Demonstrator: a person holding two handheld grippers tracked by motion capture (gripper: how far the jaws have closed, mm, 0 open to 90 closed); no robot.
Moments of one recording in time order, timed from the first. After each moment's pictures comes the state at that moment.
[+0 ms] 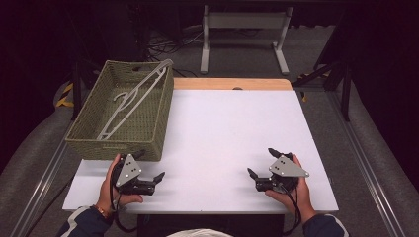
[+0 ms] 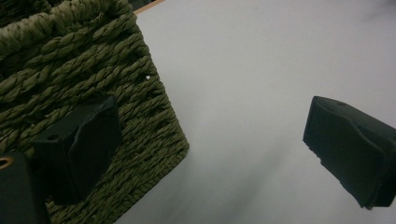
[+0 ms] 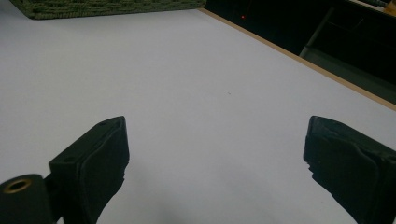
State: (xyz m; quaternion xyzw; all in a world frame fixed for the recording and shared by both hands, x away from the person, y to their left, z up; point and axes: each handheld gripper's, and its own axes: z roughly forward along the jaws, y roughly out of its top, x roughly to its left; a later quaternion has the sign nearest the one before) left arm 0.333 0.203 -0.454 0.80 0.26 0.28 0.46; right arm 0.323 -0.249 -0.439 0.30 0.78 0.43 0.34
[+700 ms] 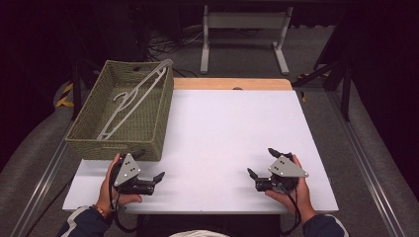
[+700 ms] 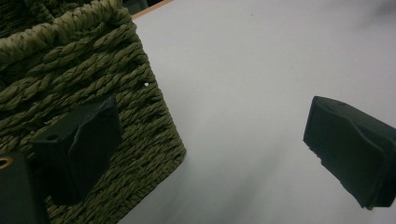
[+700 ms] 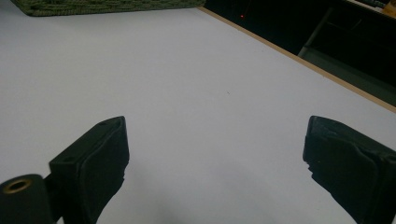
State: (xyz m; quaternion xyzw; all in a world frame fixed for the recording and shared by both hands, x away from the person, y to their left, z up) left arm 0.333 0.204 -0.452 0.80 0.26 0.26 0.48; right arm 0.323 -0.248 -0.439 0.30 0.78 0.43 0.34
